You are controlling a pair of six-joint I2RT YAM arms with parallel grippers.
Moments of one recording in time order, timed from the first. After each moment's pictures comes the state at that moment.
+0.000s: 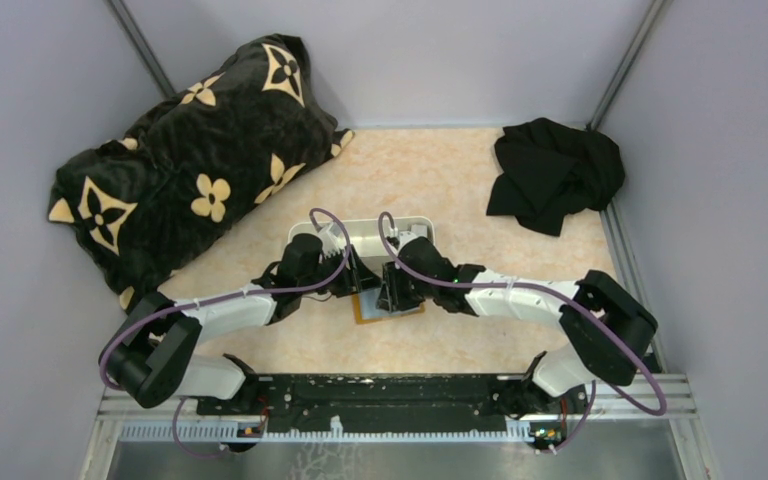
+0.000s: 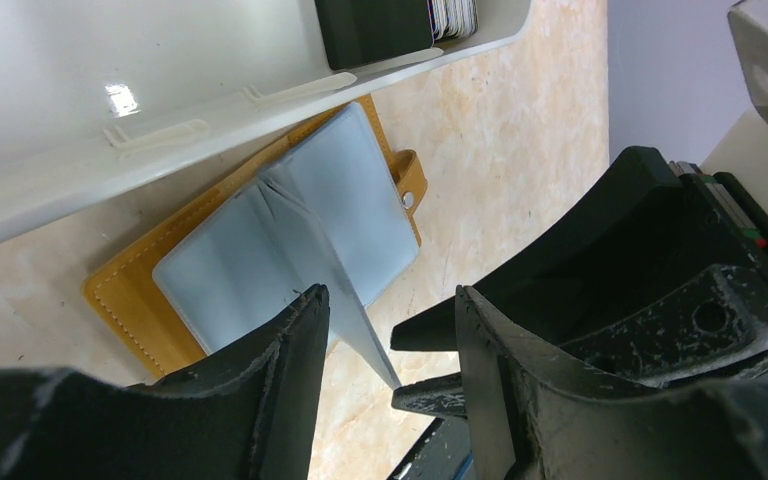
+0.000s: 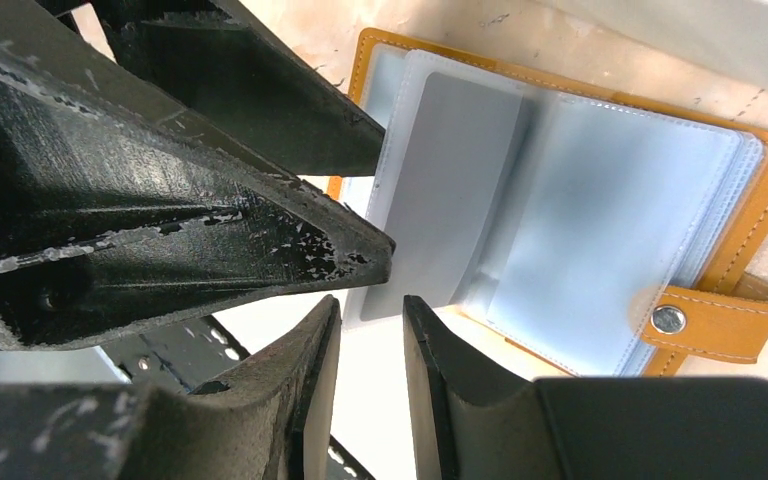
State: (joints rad) left arm -0.64 1.35 0.47 0.37 0.36 -0.84; right arm 0.92 1.45 0.75 -0.05 -0.13 0.63
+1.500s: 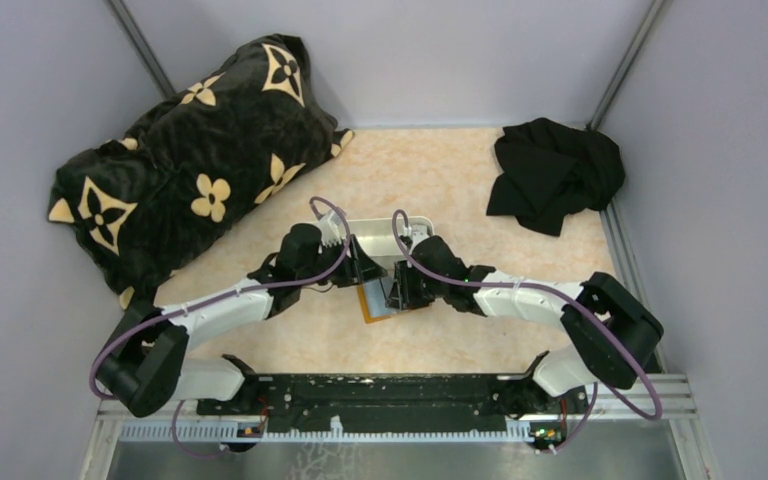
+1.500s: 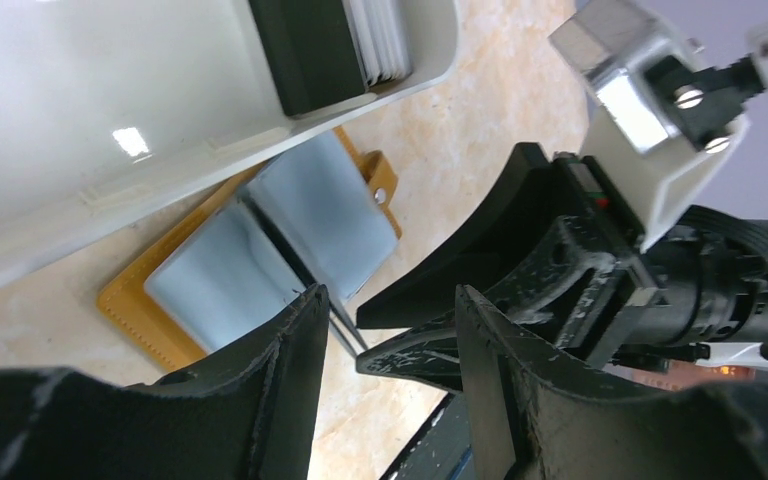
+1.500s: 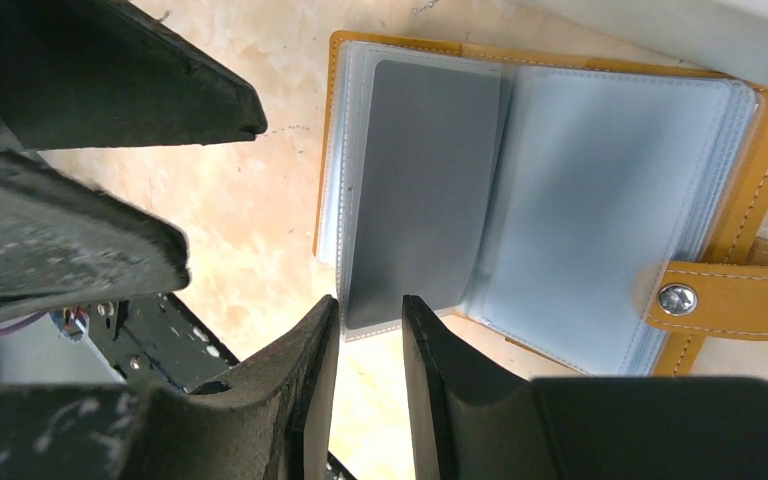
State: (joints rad) left arm -0.64 1.30 0.55 0.28 0.35 -0.80; right arm 0.84 1.42 0.67 0.00 -0.19 0.63
